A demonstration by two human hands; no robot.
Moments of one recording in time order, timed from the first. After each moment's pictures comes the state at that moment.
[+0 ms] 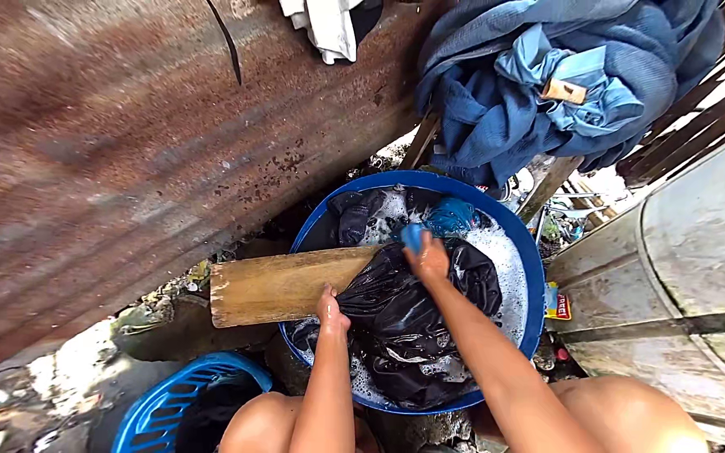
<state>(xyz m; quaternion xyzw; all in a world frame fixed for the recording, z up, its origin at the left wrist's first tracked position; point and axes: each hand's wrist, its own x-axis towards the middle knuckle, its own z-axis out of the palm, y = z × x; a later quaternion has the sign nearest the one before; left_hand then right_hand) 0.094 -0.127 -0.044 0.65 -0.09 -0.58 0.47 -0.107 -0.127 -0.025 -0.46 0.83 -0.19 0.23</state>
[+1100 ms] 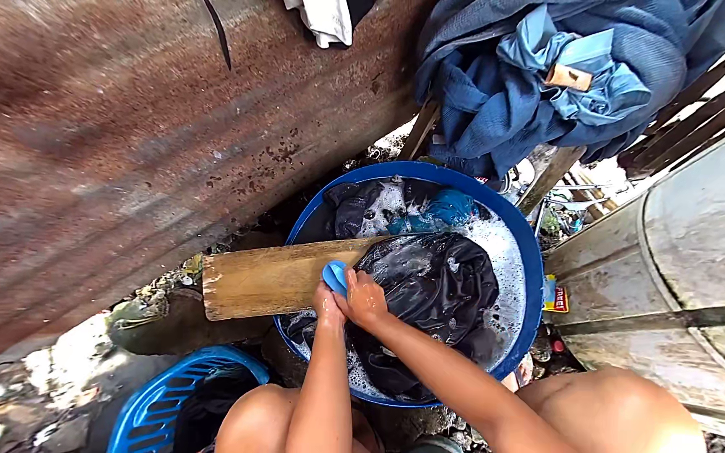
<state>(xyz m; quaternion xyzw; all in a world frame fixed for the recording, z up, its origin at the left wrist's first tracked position) 0.093 -0.125 -0.050 0.63 -0.11 -0.58 0.50 0.014 -0.096 -0.015 -0.58 0.73 -0.15 0.34</state>
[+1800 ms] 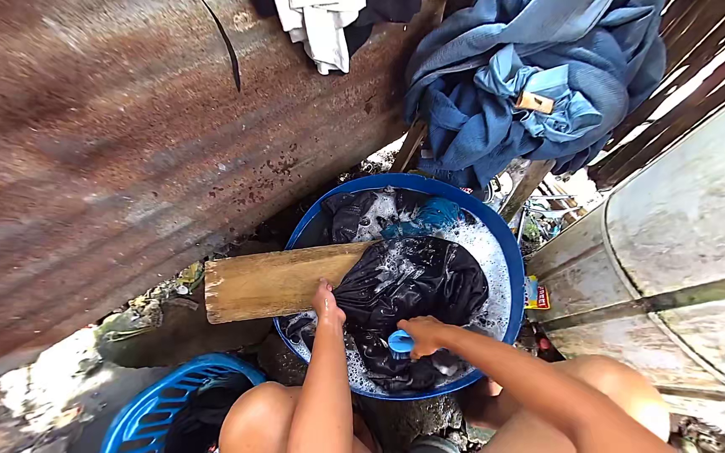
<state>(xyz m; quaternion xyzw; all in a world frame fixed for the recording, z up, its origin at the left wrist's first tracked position) 0.095 -0.123 -0.047 0.67 -0.14 -0.57 0.46 -0.083 -0.009 -0.038 -0.67 0.56 0.19 0.44</state>
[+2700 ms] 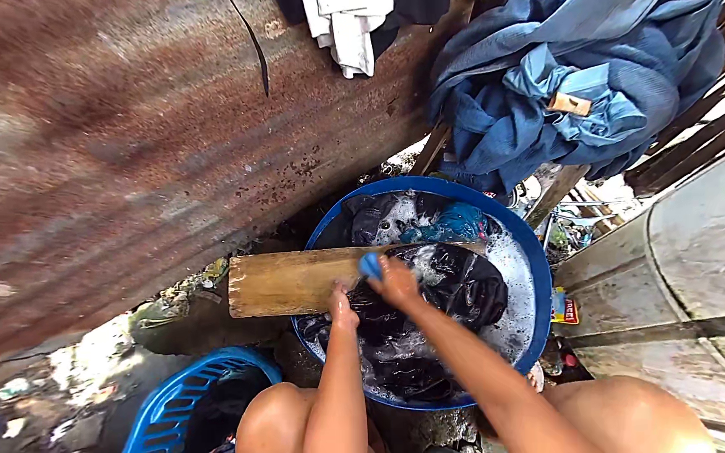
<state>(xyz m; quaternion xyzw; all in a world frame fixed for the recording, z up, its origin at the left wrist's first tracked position) 0.101 -0.125 -0.053 0.64 -0.13 -0.59 0.47 -0.026 -0.111 -0.018 -0.61 0.73 -0.14 0.27</state>
